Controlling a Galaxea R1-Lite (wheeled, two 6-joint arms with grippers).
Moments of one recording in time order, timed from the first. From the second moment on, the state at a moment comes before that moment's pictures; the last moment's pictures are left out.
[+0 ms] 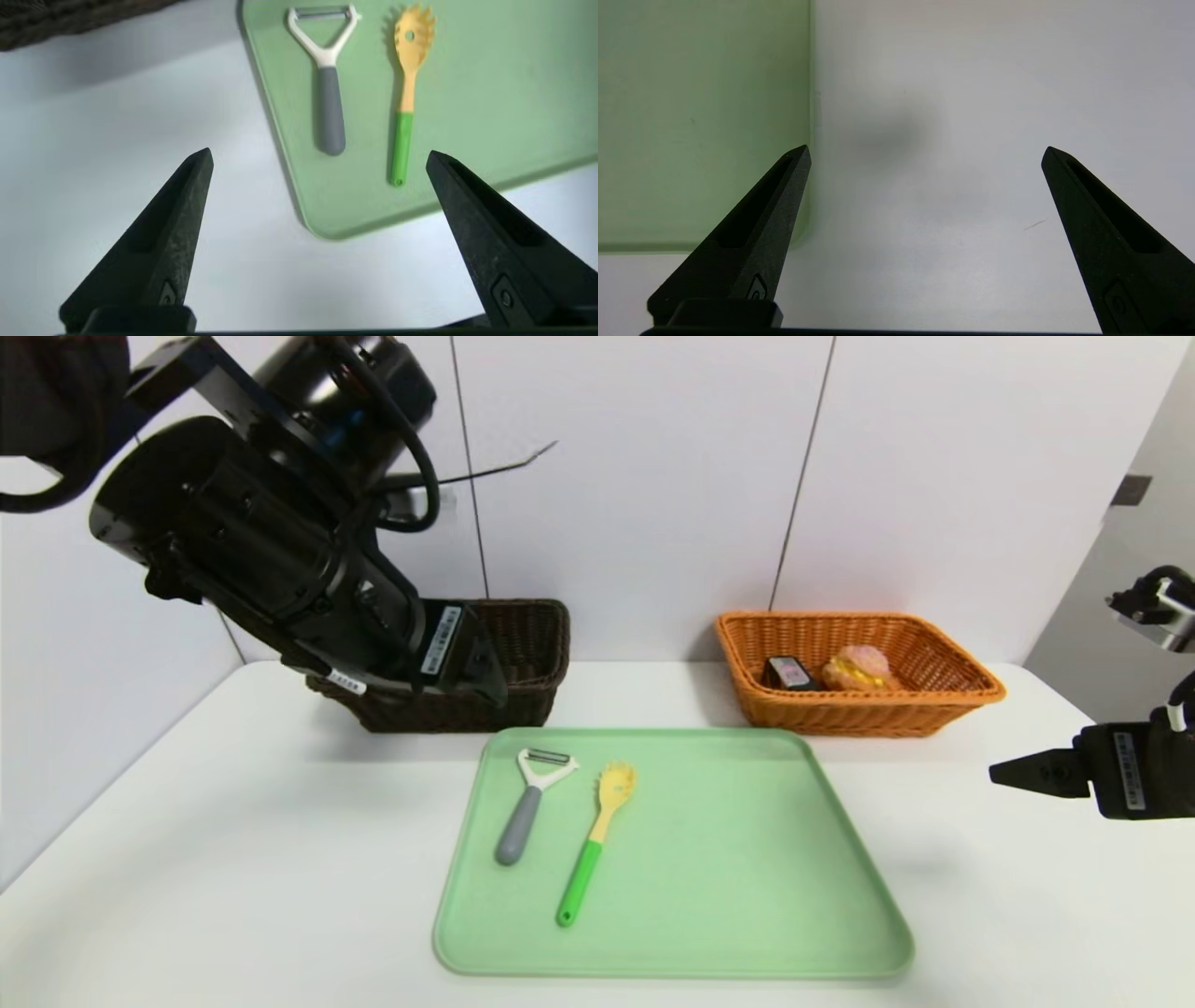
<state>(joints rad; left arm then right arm) -0.62 1.78 -1.92 1.05 0.15 -0.30 0.19 1.30 -1.05 0.55 -0.17 0.13</state>
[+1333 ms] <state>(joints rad) -0.65 2.12 -1.93 1.10 0.07 -0.33 0.19 1.28 -1.04 0.55 -0.17 0.13</state>
